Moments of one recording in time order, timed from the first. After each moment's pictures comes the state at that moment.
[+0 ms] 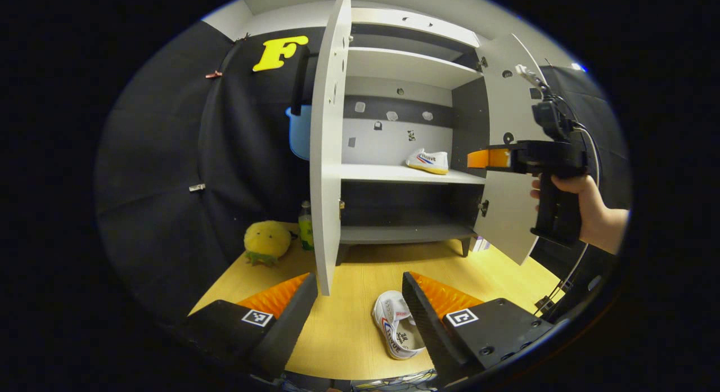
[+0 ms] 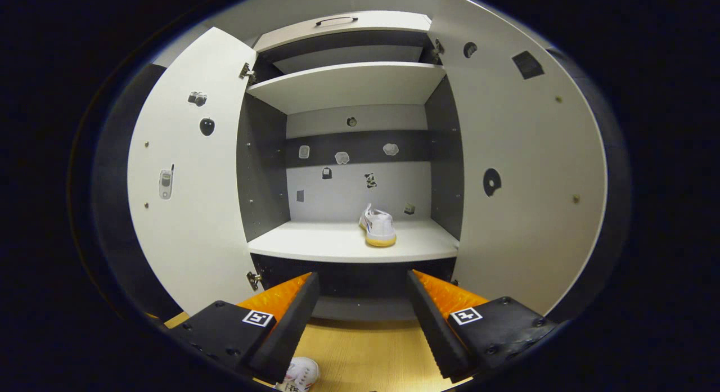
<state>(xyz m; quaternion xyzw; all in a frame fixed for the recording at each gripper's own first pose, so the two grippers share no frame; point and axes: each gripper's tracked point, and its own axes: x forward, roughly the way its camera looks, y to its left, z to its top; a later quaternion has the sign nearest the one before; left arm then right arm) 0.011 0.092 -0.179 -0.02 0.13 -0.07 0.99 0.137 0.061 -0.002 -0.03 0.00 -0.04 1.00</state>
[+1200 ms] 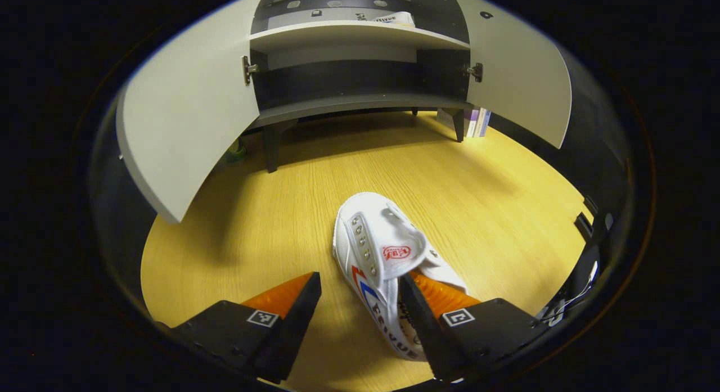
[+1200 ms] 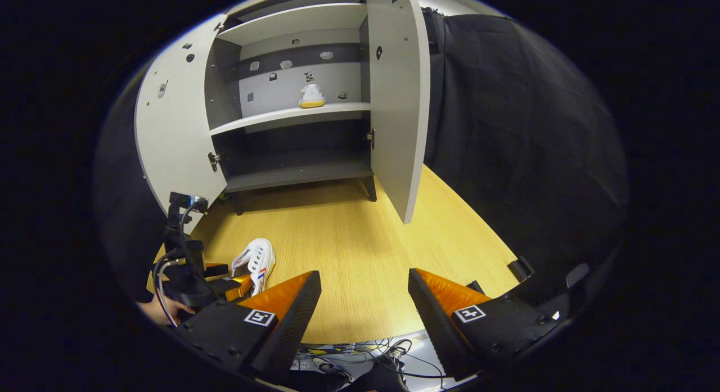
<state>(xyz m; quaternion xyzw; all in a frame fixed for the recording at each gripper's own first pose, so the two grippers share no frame) 0.105 0.032 -0.410 0.09 0.33 -0.15 0.93 -0.059 -0.016 -0.175 0.00 0.22 -0.18 0.96</state>
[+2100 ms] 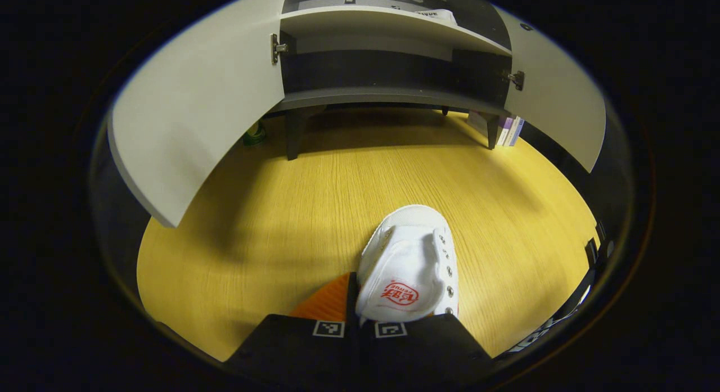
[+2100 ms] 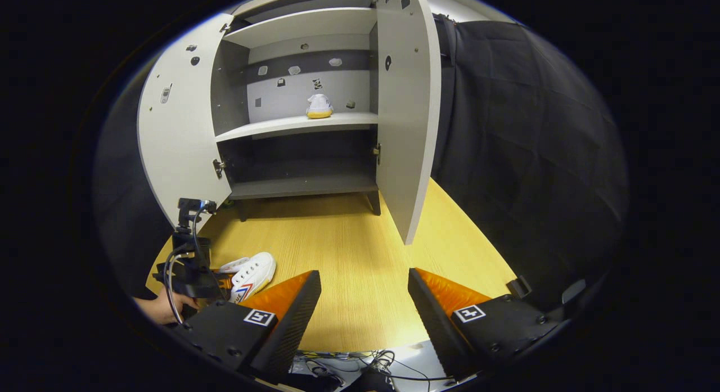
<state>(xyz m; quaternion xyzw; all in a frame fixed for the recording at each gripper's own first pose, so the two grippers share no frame) 0.116 0.048 -0.405 0.03 0.36 -0.09 0.93 -0.035 -0.021 -0.149 -0.02 0.20 -0.15 0.97</state>
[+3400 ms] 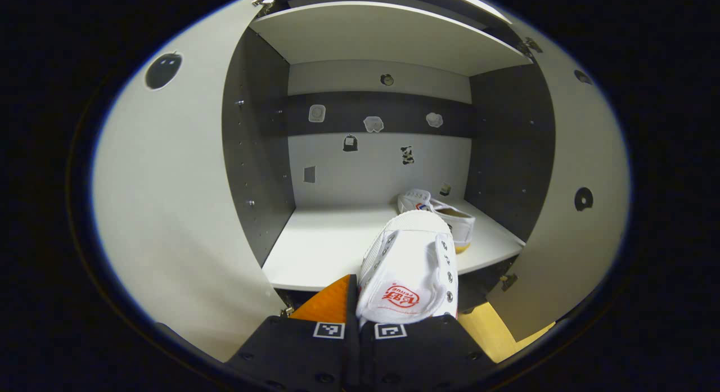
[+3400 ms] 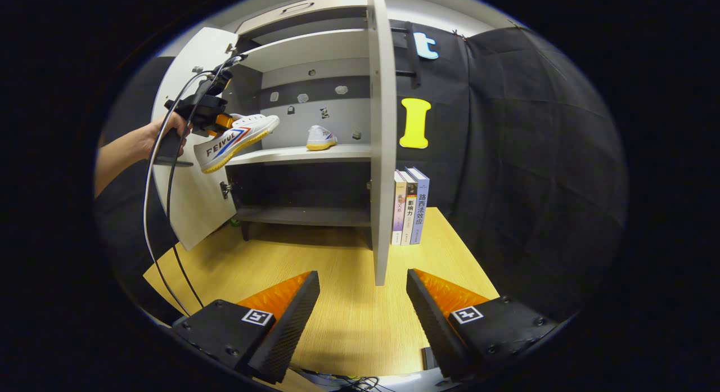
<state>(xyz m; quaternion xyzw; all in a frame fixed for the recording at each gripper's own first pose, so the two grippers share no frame) 0.326 0.002 -0.008 0.01 0.15 -0.05 0.99 -0.017 -0.098 -0.113 -0.03 0.12 -0.08 0.99</state>
